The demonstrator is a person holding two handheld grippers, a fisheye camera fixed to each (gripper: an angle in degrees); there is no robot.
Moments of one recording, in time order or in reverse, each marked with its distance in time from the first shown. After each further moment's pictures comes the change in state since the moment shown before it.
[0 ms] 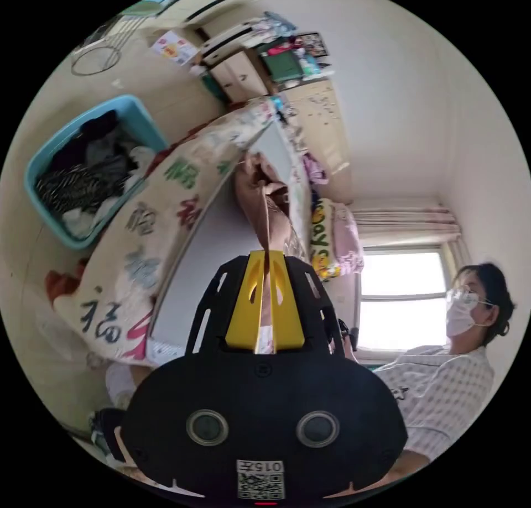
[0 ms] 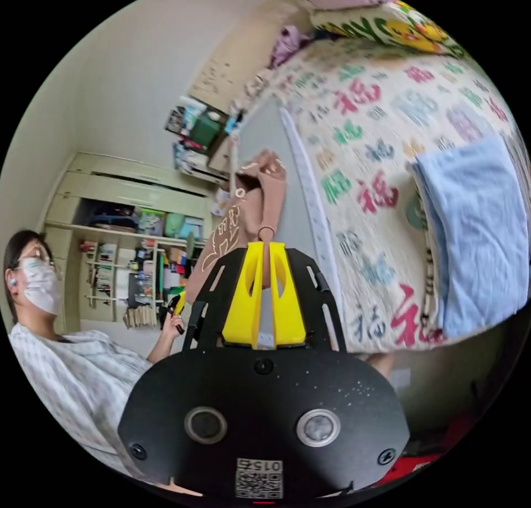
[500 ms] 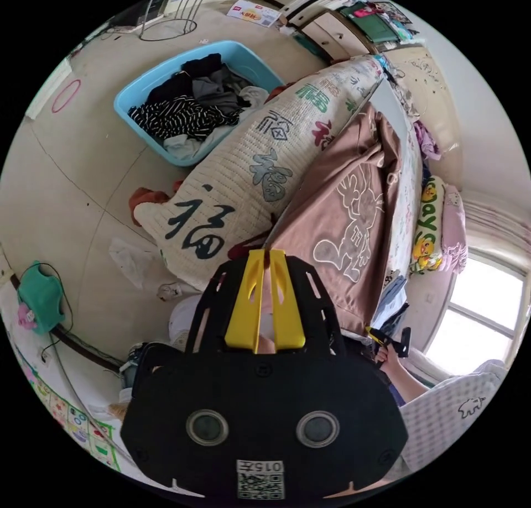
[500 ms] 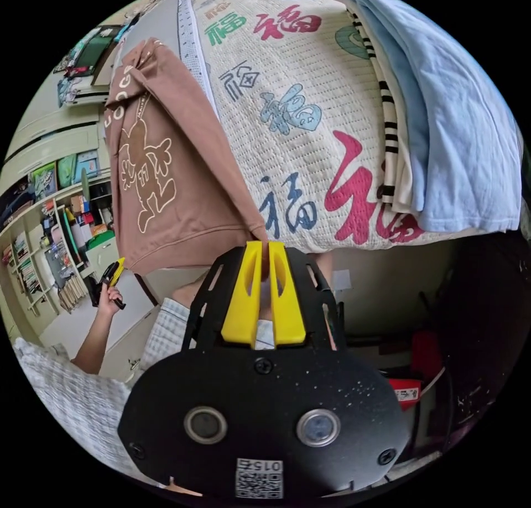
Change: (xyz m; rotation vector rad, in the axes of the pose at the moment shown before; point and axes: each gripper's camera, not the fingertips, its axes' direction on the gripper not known) left arm -0.085 0.062 0.034 -0.185 -0.488 -0.151; right arm -0.078 -0.032 0.026 -0.462 0.445 0.144
